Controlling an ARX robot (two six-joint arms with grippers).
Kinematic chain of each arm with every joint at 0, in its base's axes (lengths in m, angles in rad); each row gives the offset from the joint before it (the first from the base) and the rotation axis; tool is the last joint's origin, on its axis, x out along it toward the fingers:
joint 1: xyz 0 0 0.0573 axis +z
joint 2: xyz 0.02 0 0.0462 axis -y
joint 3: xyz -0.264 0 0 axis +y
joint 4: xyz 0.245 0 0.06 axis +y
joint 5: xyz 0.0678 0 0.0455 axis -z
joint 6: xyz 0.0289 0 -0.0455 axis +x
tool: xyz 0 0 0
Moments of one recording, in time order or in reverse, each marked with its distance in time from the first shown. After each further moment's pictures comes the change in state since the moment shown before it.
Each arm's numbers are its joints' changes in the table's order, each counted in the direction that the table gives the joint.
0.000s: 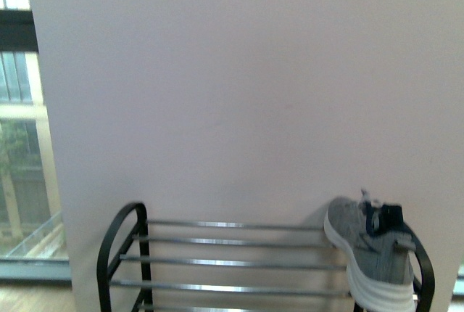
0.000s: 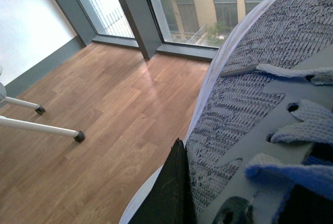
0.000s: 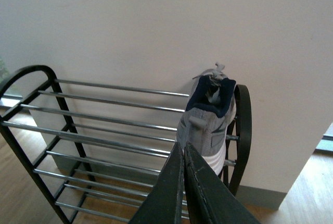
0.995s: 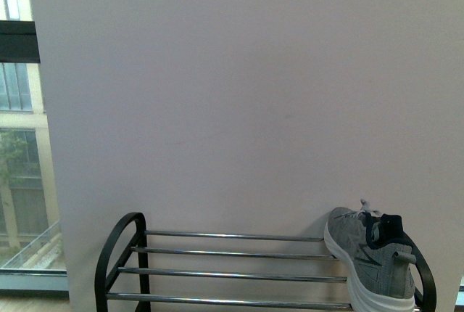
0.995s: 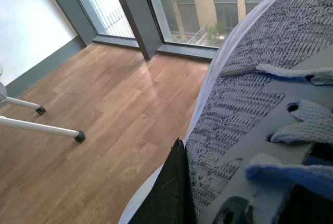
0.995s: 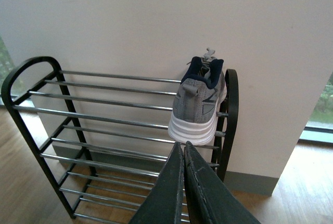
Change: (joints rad) left arm 0.000 0.000 0.000 0.000 0.000 0.000; right arm 0.002 0.503 0.192 0.298 0.005 0.000
